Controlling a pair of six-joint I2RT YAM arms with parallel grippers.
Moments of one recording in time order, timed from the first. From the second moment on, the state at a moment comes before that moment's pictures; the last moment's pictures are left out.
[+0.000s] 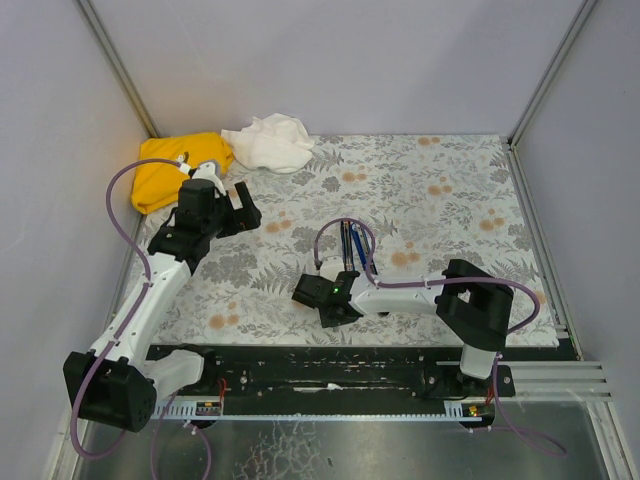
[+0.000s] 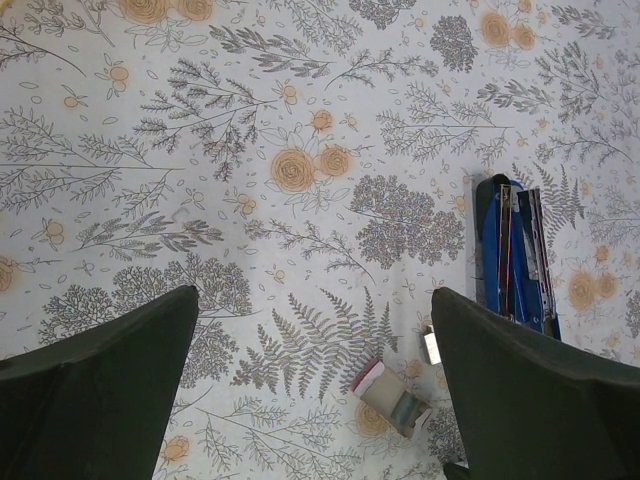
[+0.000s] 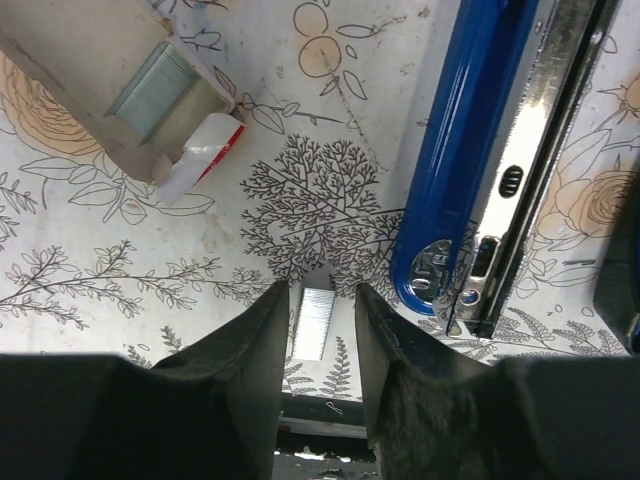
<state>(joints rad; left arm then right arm) -0.20 1.11 0.97 -0.46 0.00 -0.41 1.20 1.80 1.12 -0.67 0.35 0.96</state>
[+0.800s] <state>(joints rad) -0.20 1.11 0.97 -0.46 0.00 -0.42 1.19 1.66 1.12 -0.67 0.38 0.94</state>
